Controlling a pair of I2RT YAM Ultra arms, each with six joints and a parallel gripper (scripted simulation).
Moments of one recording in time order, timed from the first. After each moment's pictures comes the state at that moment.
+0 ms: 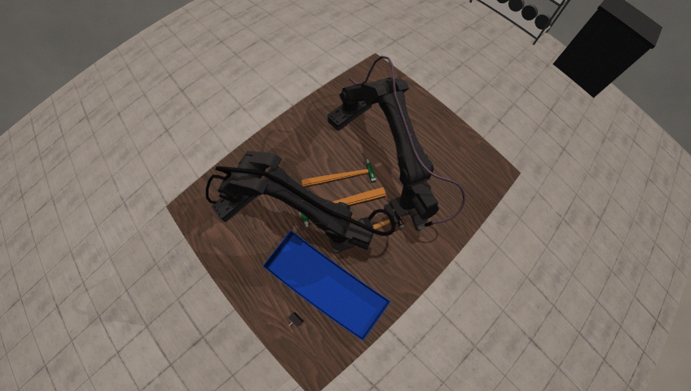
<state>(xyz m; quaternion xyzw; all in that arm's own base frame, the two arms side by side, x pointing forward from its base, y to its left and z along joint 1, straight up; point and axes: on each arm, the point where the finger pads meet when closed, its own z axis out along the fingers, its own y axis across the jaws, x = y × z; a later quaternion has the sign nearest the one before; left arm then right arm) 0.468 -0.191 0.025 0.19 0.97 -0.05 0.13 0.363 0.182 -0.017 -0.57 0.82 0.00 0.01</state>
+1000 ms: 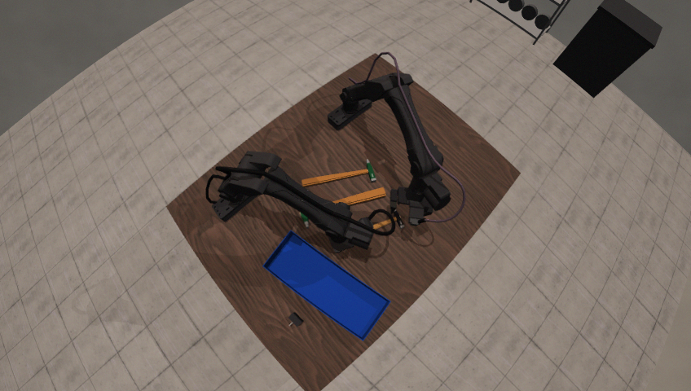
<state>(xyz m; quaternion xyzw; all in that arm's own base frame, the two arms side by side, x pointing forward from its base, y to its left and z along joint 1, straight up) 0.461 -0.180 0.041 0.43 0.89 -0.10 0.13 0.363 0.182 -0.017 -0.57 0.82 0.00 0.01</state>
